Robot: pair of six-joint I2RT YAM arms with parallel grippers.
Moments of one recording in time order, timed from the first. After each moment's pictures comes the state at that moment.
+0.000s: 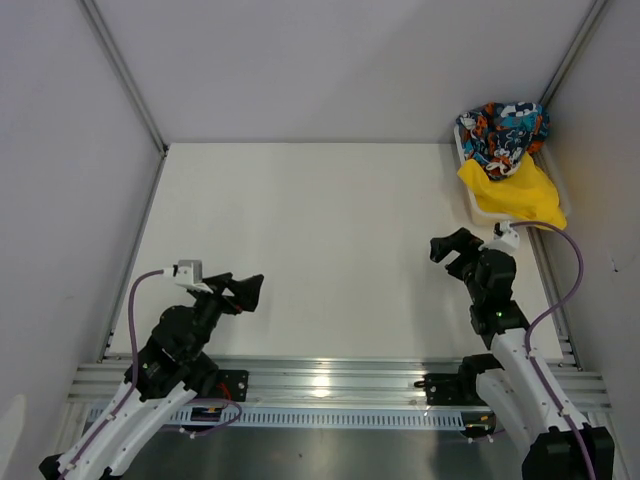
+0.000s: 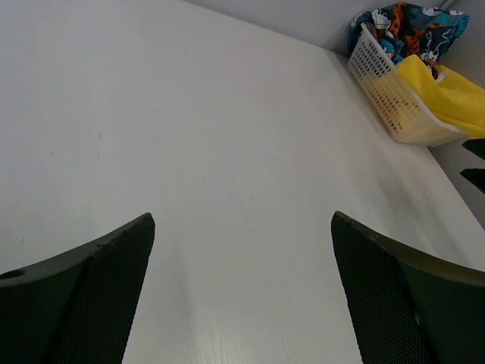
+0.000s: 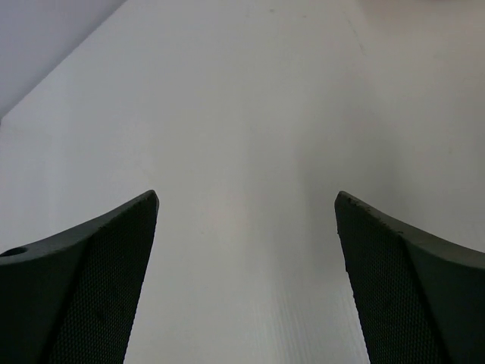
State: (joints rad) left arm -0.67 0.01 0.28 -0.34 -0.34 -0.49; right arm 0.12 0.71 0.36 0.07 0.04 0.61
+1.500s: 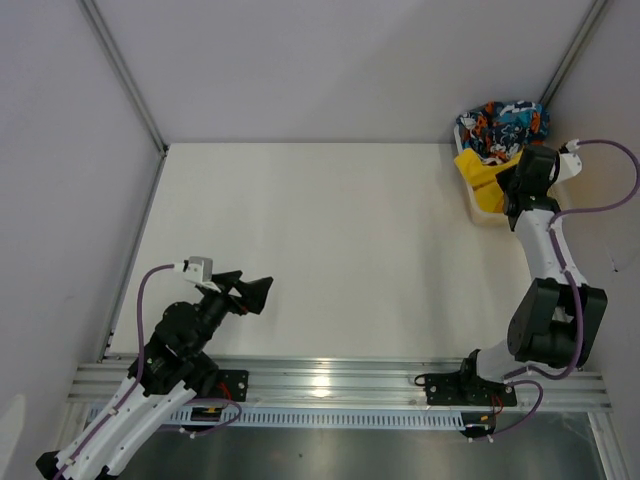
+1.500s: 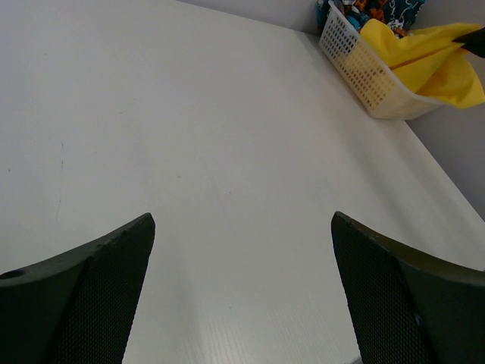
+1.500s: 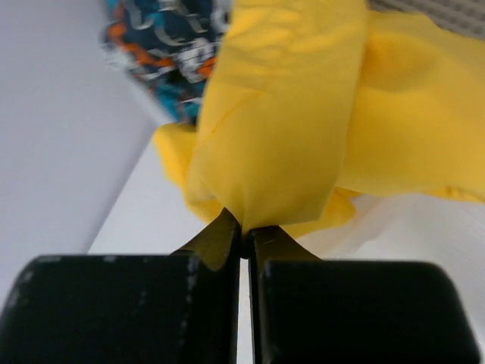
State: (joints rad) left arm -0.67 0.07 0.27 -0.26 -0.22 -0.45; right arm -0.22 1.52 1.20 -0.14 0.26 0.80
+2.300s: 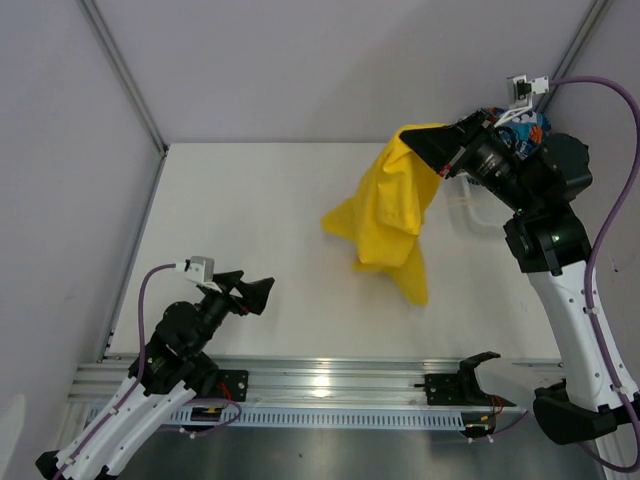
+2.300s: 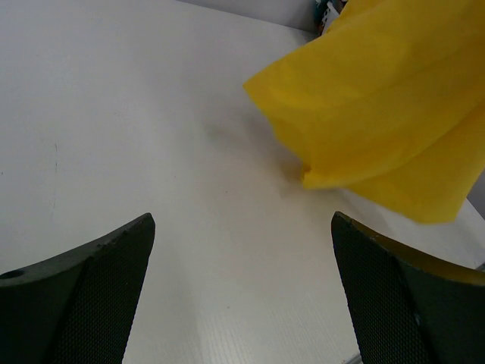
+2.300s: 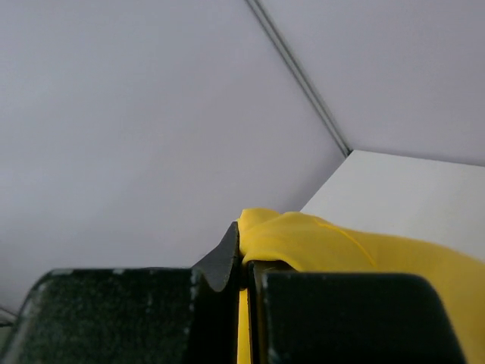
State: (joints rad) left arm -0.67 0.08 0.27 -0.25 -0.21 -0.44; right arm 0.33 1.11 1.56 -0.18 -0.48 0.75
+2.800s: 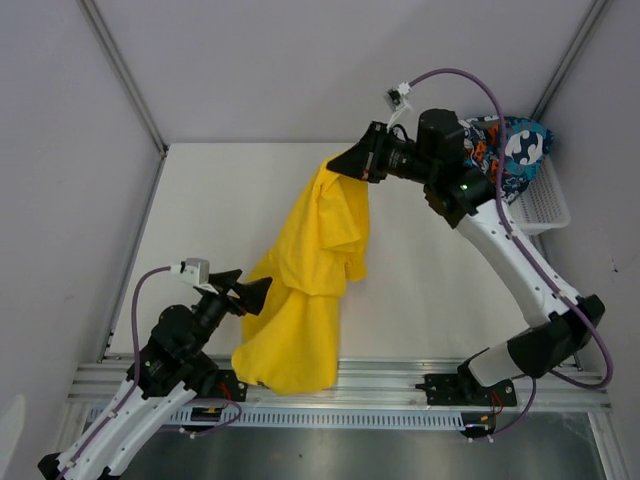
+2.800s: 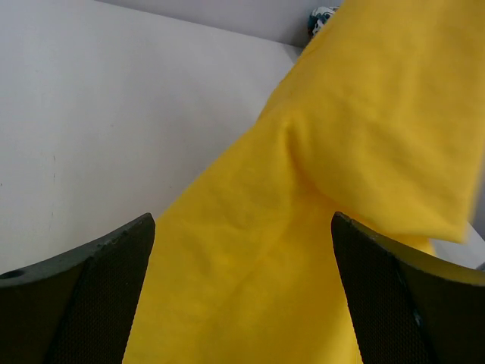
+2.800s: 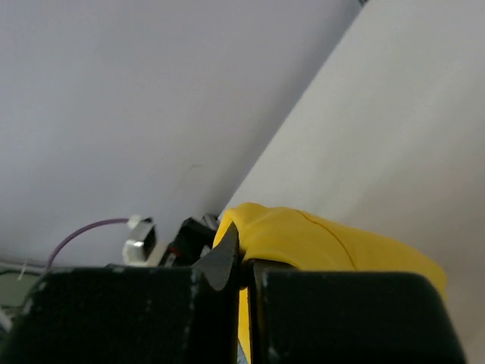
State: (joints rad) left arm -0.67 0.04 0.27 -0.25 -0.21 -0.44; right arm 0.54 1.45 1.65 -0.29 -0.56 0.71
